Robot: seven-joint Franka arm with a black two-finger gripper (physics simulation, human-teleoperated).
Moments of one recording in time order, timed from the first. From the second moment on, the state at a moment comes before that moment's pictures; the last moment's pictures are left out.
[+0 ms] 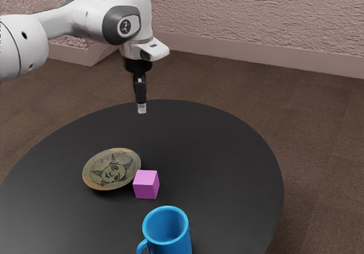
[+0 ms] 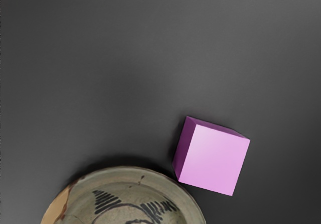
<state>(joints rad) -0.10 0.30 0.01 -1.45 0.02 1.64 0.82</state>
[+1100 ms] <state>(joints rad) -0.22 0.36 0.00 -1.82 -0.01 2.07 0.88</state>
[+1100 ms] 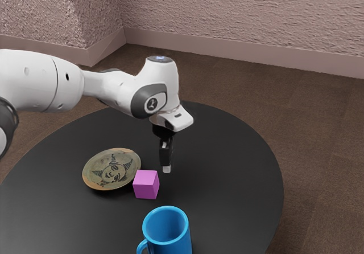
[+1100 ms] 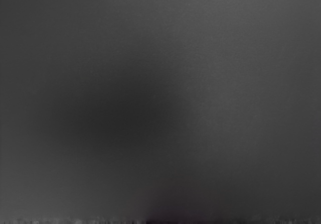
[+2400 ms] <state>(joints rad) -0.13 0.20 0.01 -2.23 -0.03 2.39 0.99</state>
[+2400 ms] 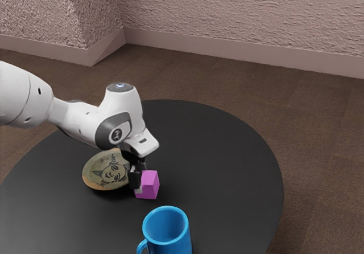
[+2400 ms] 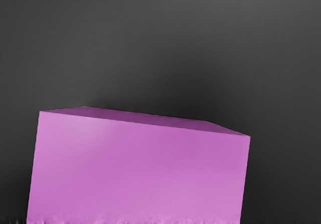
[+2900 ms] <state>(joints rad) -0.12 0.20 0.01 -2.25 -0.05 2.42 1.00</state>
